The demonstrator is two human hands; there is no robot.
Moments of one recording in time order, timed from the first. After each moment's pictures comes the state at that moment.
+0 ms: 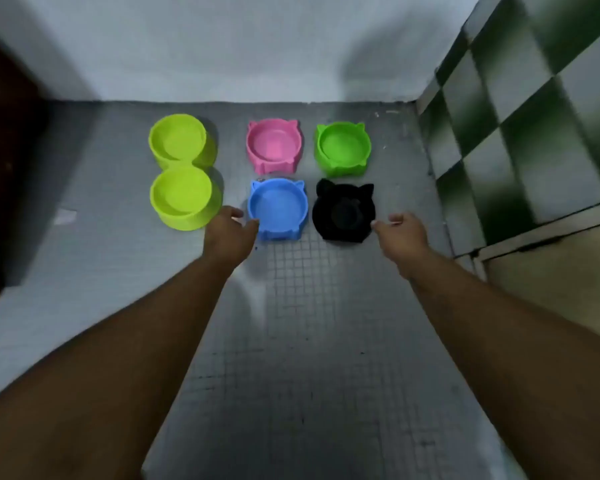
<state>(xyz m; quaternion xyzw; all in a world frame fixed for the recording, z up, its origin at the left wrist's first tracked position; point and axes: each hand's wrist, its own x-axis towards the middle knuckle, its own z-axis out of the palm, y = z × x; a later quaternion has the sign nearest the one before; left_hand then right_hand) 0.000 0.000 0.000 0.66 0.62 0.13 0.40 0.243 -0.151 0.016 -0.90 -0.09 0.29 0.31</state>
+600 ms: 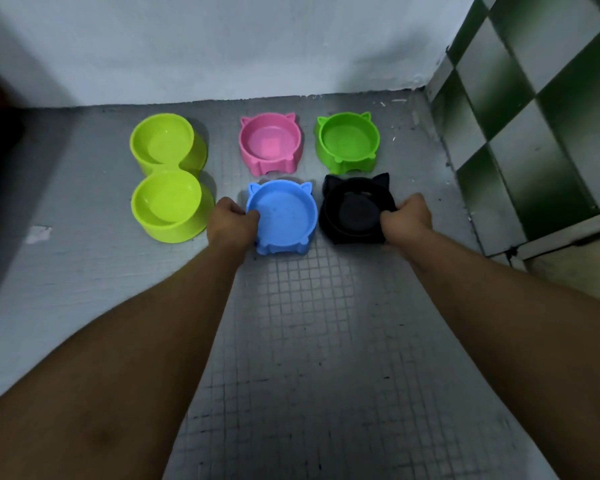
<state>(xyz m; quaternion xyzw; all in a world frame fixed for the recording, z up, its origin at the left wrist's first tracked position) 0.031 0.033 -0.031 0.58 0.64 0.20 0.45 0.268 -0.114 -0.025 -0.91 -0.08 0.25 0.32</state>
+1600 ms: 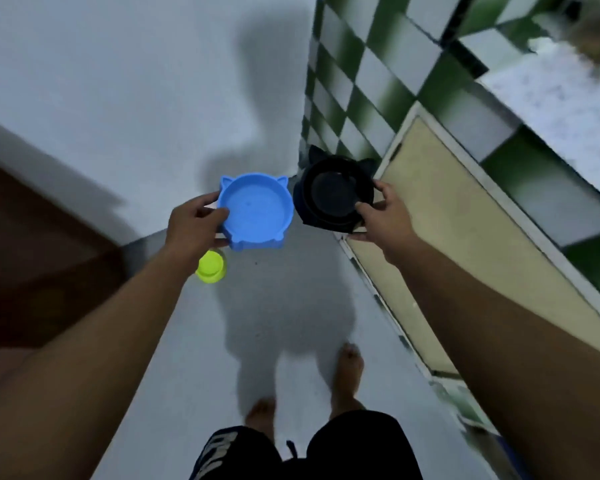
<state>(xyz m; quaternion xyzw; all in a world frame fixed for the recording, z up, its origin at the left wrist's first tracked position) -0.112 -0.076 0.693 0.64 0.40 0.12 0.64 0.057 -0.337 0.710 -0.77 0.02 0.23 0.59</state>
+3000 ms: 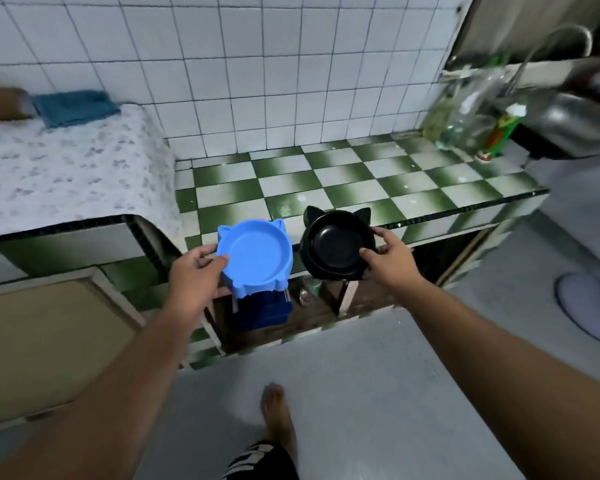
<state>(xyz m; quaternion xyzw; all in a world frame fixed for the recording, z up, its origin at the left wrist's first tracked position) -0.190 -0.921 0.765 0.73 -0.06 -0.24 0.64 -0.402 -1.156 0.780 -0.69 0.46 -0.20 0.52</state>
